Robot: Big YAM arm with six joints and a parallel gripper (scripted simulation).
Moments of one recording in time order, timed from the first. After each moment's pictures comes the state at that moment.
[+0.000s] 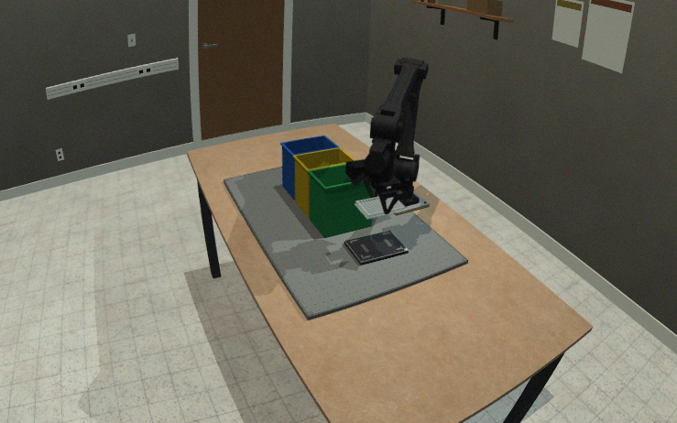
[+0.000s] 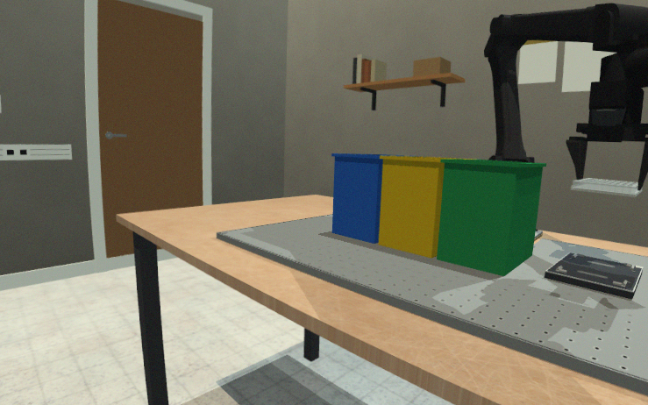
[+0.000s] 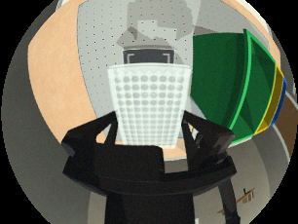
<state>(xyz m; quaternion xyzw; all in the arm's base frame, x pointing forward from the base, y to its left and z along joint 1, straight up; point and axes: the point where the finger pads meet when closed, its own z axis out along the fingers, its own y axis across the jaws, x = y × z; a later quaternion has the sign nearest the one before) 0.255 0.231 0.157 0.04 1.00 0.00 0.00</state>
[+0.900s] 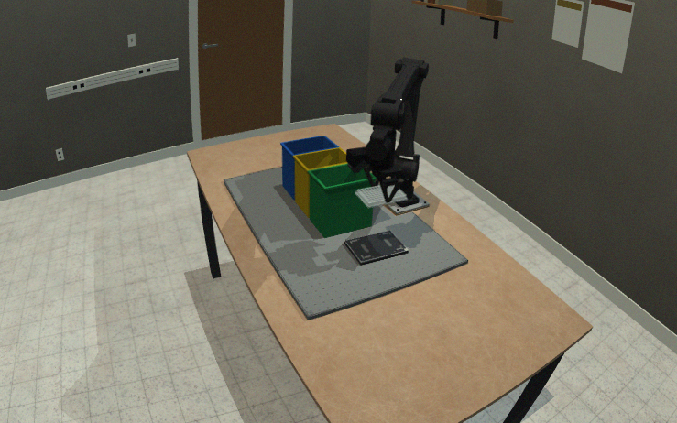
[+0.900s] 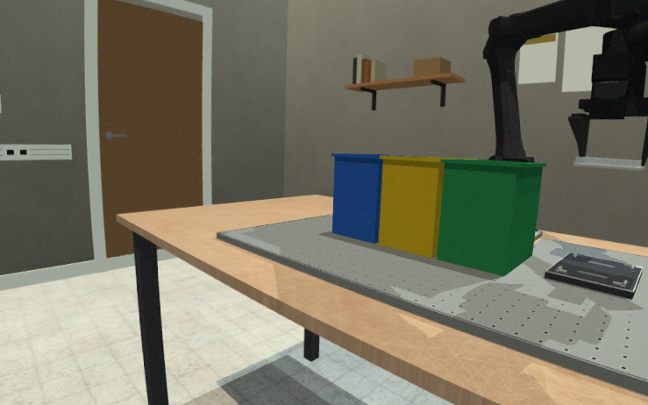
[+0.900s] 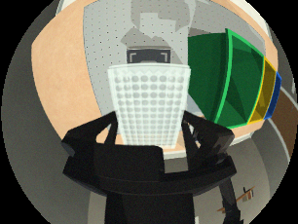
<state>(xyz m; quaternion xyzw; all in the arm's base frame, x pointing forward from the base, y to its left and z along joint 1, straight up) 0.255 0.231 0.194 0.04 1.00 0.00 0.00</state>
